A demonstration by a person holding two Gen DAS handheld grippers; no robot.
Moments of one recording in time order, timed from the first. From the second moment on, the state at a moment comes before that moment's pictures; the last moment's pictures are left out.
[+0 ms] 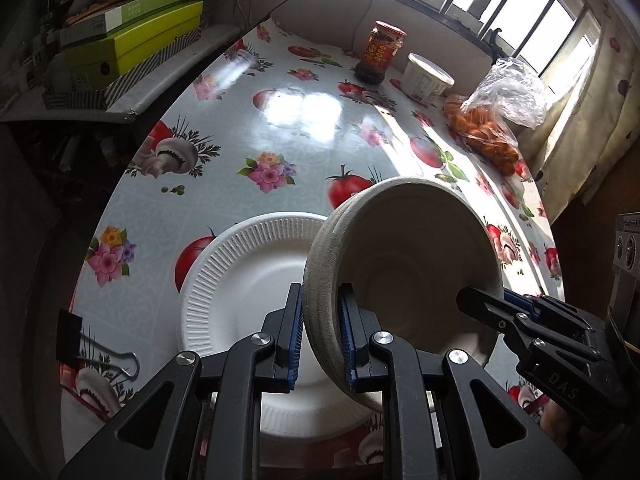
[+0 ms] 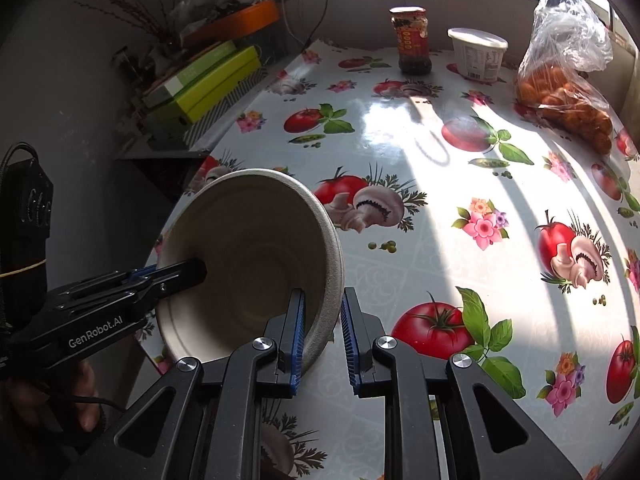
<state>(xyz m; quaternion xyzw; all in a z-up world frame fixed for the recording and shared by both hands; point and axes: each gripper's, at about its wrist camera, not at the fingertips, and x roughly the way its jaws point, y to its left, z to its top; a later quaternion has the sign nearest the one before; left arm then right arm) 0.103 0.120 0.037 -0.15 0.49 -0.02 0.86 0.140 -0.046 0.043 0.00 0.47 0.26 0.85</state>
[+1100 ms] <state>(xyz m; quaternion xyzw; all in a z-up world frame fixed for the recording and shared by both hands) 0.086 0.160 0.014 -0.18 0.51 0.04 0.84 0.147 0.003 0.022 -0.01 0.50 0.30 0.81</state>
